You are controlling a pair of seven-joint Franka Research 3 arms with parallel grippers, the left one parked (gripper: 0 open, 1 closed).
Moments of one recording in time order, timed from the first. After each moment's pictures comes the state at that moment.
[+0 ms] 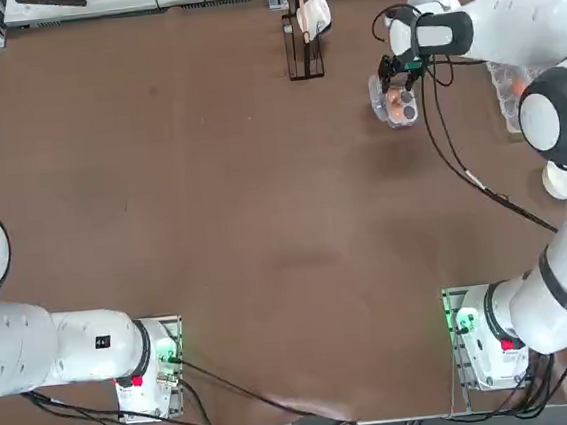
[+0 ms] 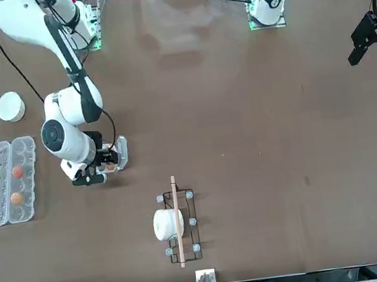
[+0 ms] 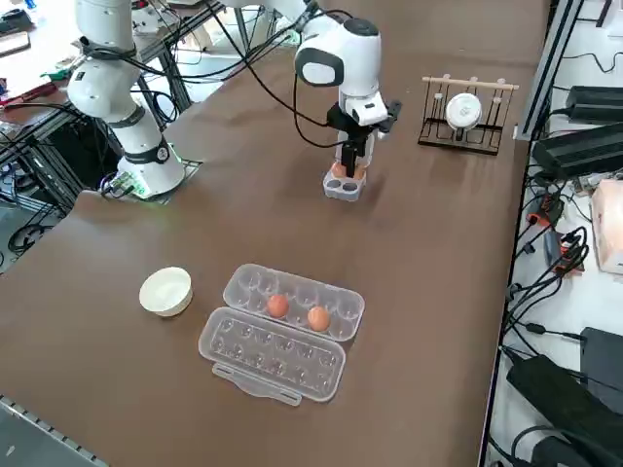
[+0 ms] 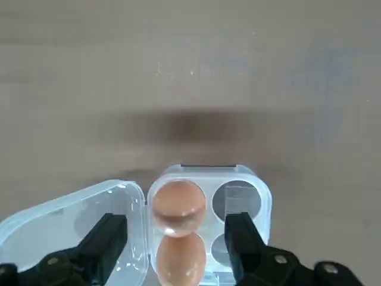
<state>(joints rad) 0.37 0.45 -0.14 -1.93 0.13 2.33 0.16</state>
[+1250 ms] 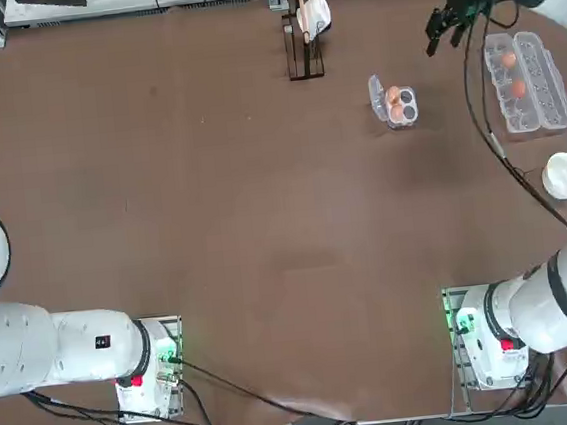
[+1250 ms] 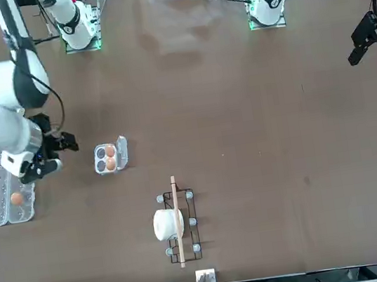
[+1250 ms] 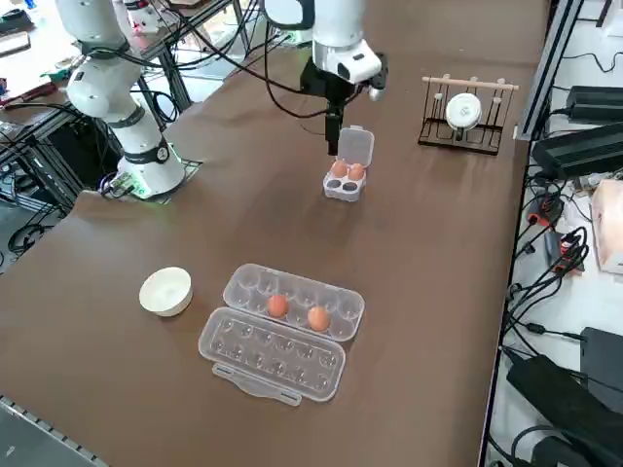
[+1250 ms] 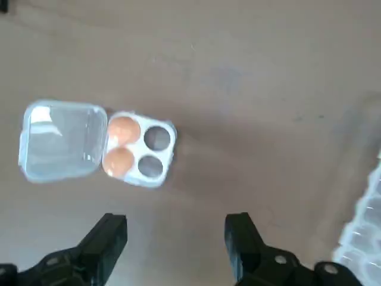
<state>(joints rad) 0.36 0.19 -0.33 -1.85 0.10 1.93 -0.31</state>
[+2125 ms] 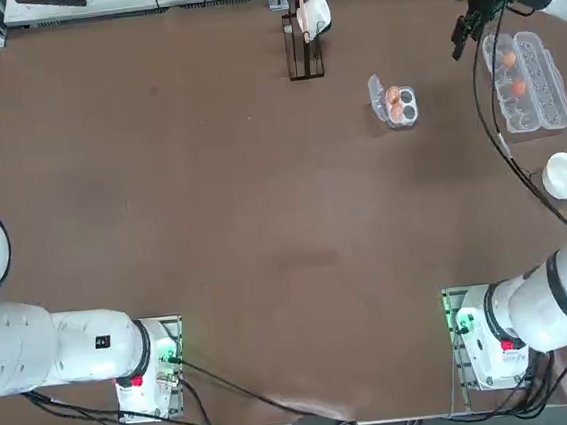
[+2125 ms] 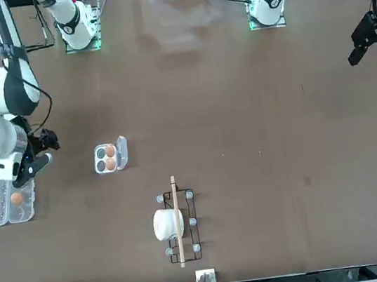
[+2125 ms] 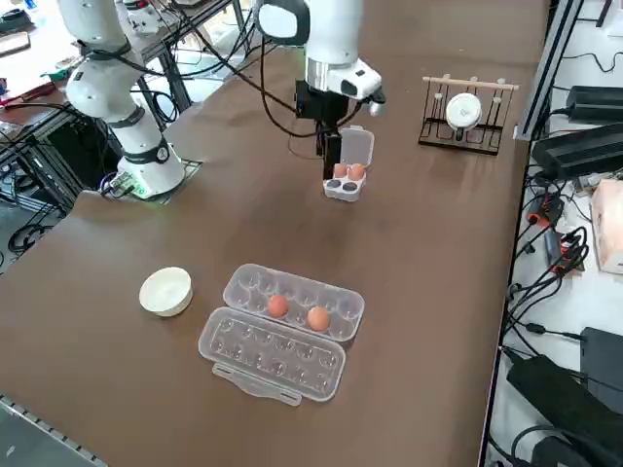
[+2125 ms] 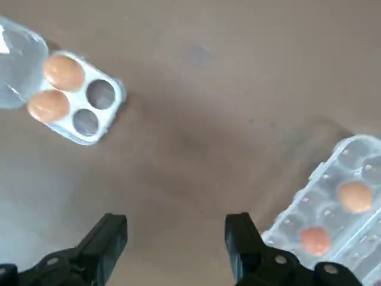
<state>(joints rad) 0.30 0.26 -0.36 -1.85 -0.02 1.99 -0.68</state>
